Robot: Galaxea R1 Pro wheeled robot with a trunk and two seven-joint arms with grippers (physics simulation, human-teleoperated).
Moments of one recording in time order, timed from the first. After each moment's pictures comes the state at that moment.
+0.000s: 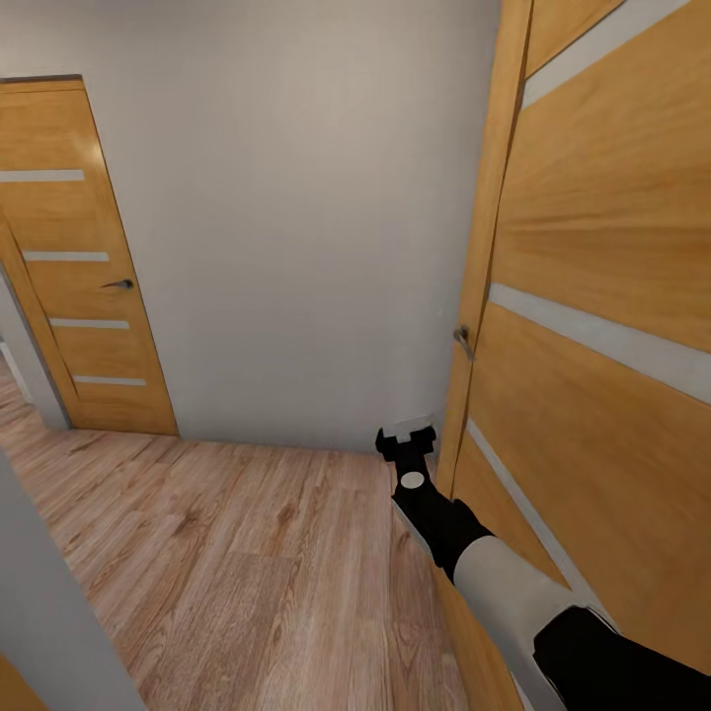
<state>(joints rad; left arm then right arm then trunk) 0.00 -0.06 0.01 -0.14 0.26 -0.05 0.01 -0.90 0.17 0.45 -0.51 0.00 -0.02 -0.43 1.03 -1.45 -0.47</state>
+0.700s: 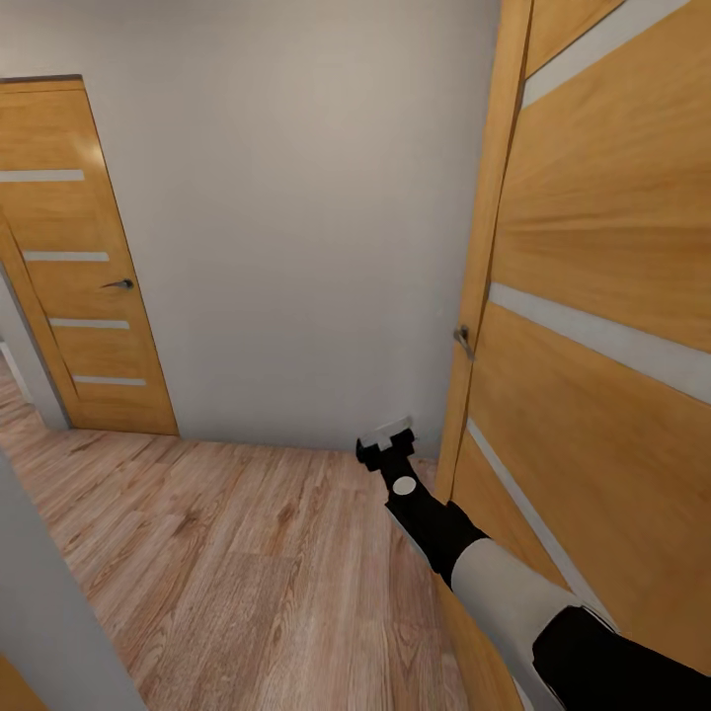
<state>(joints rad) 0.00 -0.06 0.01 -0.14 0.27 -0.05 0.01 -0.89 0.17 0.55 -0.51 0.00 -0.02 -0.28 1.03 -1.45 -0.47</state>
